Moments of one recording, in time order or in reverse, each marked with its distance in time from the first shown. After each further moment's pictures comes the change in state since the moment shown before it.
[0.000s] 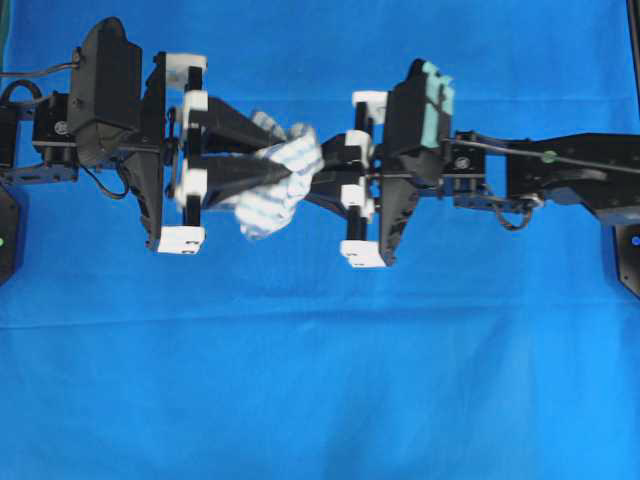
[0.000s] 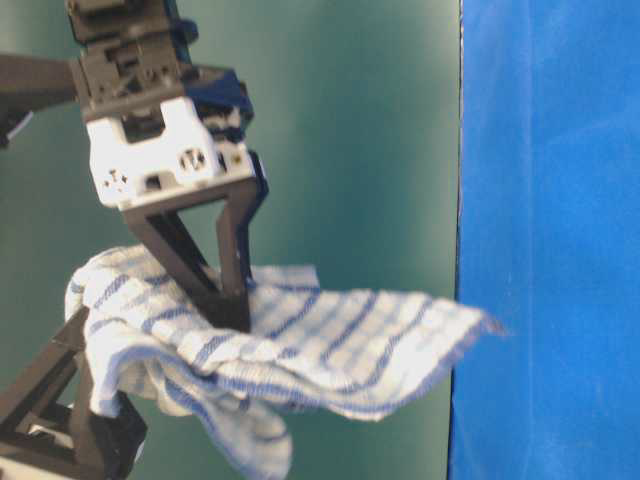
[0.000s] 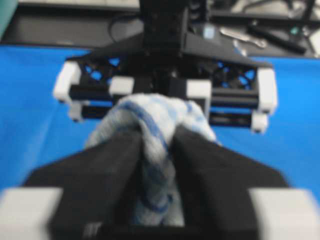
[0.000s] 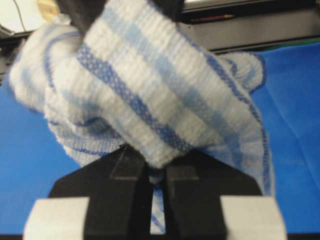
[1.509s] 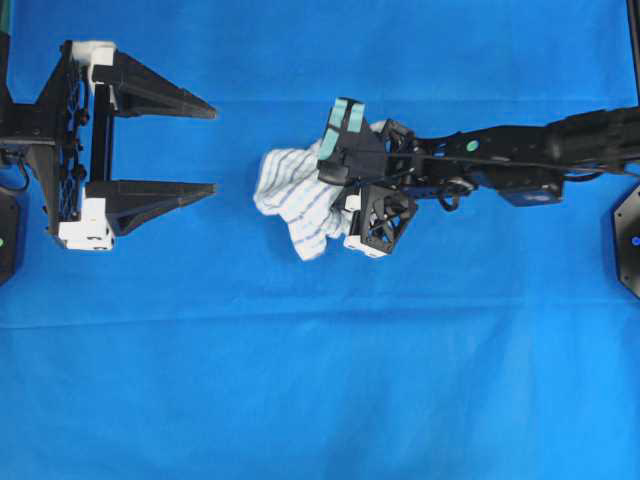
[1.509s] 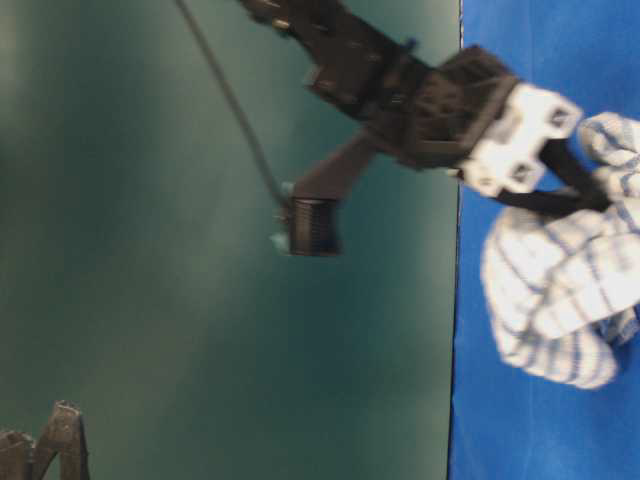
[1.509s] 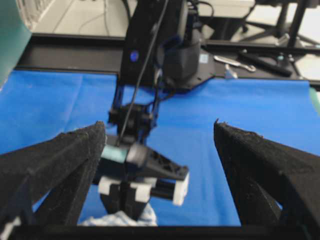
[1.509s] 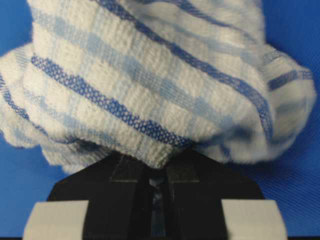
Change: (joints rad) left arm 0.000 -0.249 0.155 0.000 -0.006 0.003; right arm -0.118 0.327 -0.060 -0.005 0.546 0.005
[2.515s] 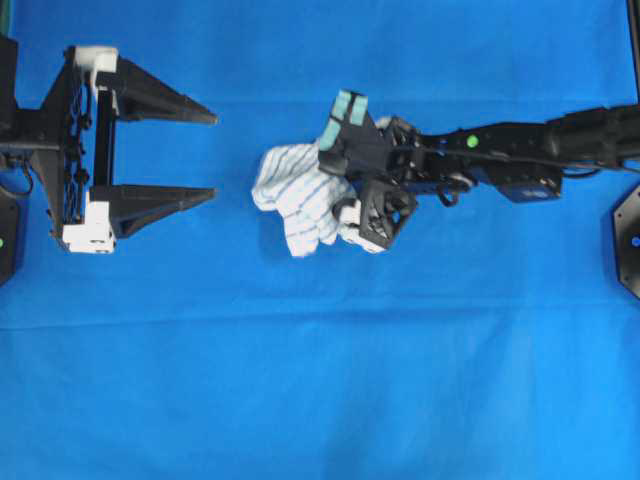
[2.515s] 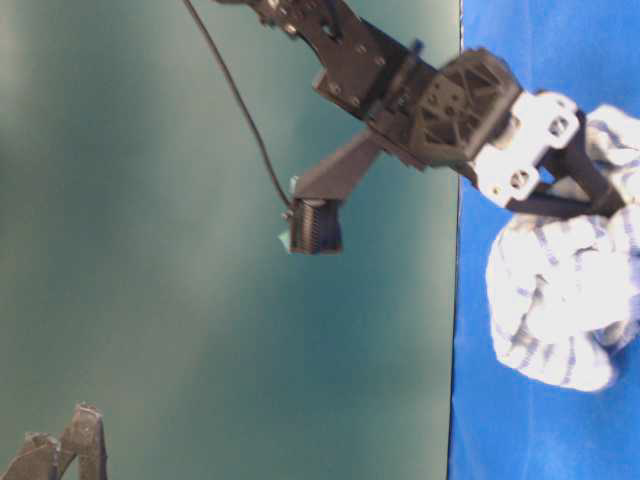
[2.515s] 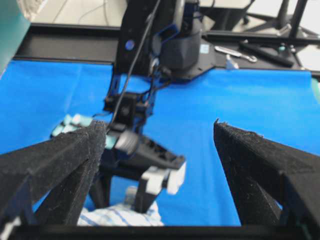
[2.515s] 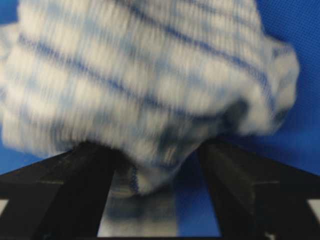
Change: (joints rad) left arm -0.002 0.005 0.017 0.000 0.000 0.002; right arm -0.006 -0.077 0.028 0.018 0.012 0.012
